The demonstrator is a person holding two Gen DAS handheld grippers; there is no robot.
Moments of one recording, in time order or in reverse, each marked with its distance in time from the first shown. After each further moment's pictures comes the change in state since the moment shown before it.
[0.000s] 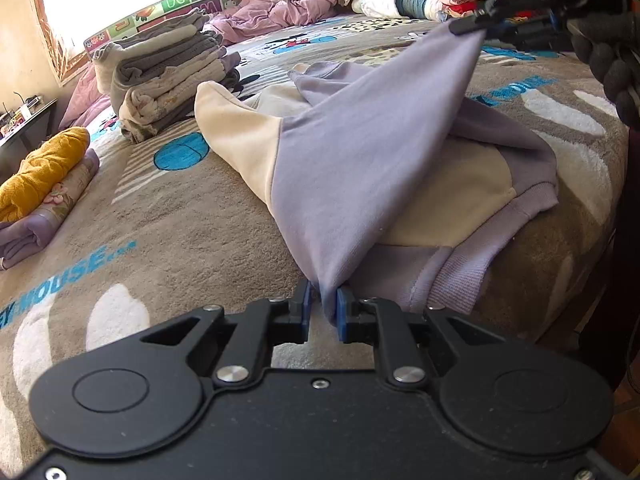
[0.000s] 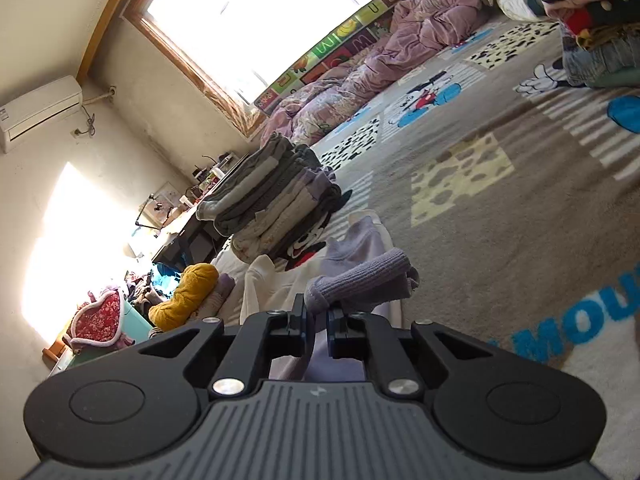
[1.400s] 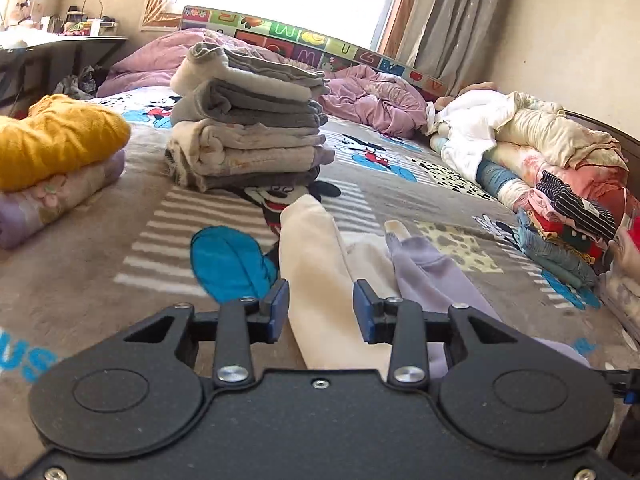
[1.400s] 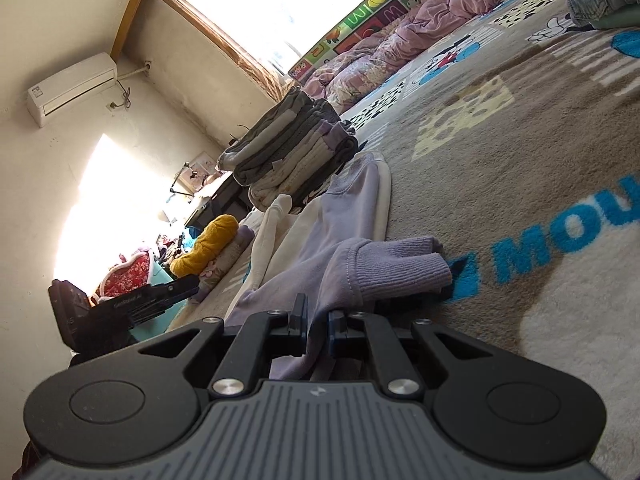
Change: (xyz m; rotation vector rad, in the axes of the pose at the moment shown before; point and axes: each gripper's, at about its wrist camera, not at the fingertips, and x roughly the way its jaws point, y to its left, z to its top) left arm 0.076 0.127 0.096 -0.500 -0.244 -0.064; right arm -0.004 -0.041 -0.042 -0.042 0.057 0.185
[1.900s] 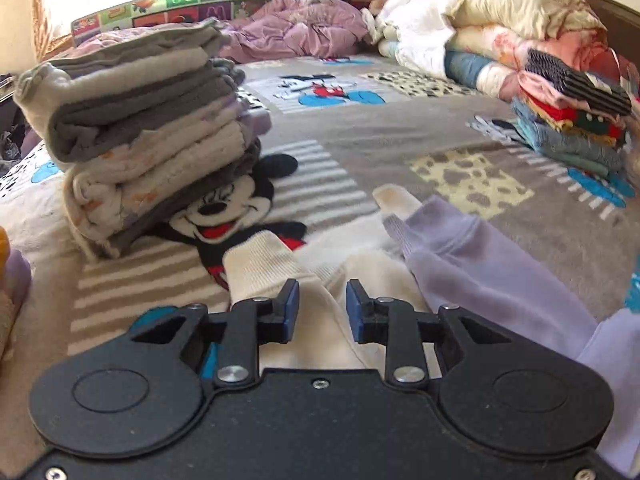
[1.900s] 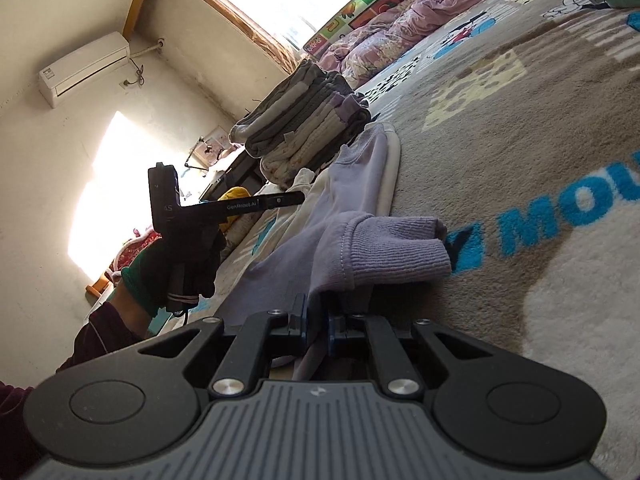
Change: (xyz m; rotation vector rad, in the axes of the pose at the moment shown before) left arm 0.109 -0.025 0.051 0.301 0.162 -0.052; right arm 0.005 -0.009 -0.008 0.005 0.103 0.031
